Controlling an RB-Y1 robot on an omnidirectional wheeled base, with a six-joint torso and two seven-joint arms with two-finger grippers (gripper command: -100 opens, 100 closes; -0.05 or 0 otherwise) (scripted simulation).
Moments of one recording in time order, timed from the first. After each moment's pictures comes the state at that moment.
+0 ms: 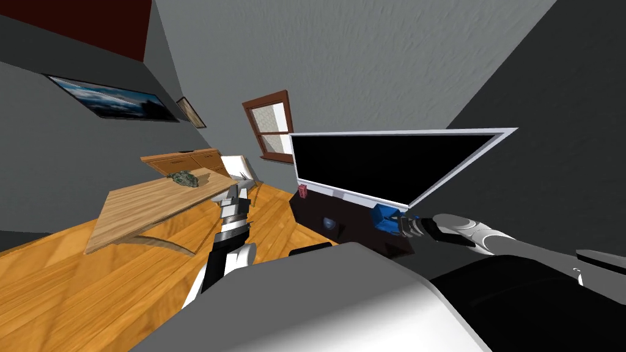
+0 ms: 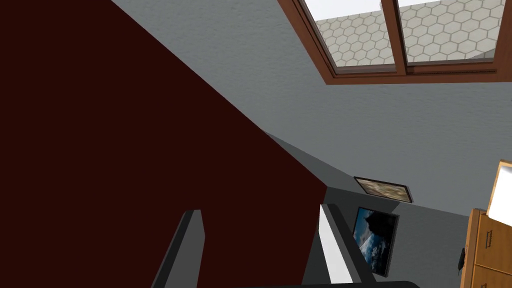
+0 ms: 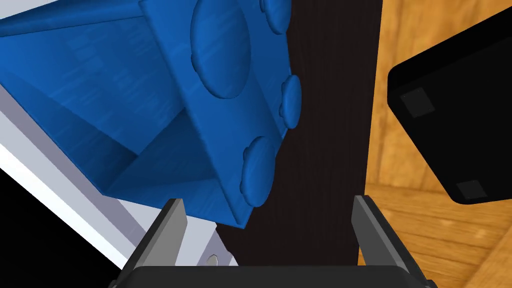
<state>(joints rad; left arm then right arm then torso) 0.47 0.01 0.04 -2.25 -0.03 -0.38 -0.03 0.33 -1.35 0.36 -0.98 0.83 -0.66 0.49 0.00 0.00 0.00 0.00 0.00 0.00</state>
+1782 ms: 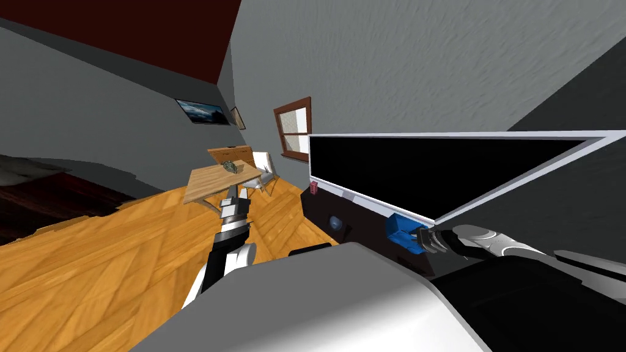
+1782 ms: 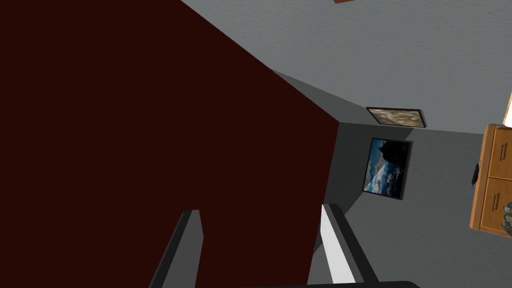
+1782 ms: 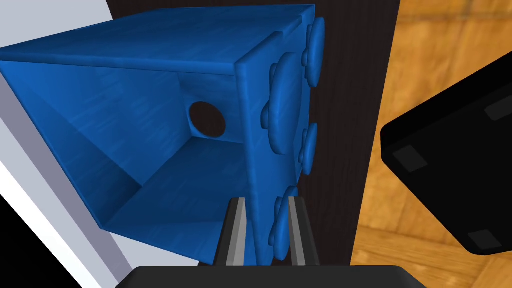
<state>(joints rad) 0.47 0.01 0.04 -2.25 -0.03 -0.38 -0.03 0.30 -1.32 0.46 -0.74 0.80 -0.67 0.52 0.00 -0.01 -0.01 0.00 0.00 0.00</state>
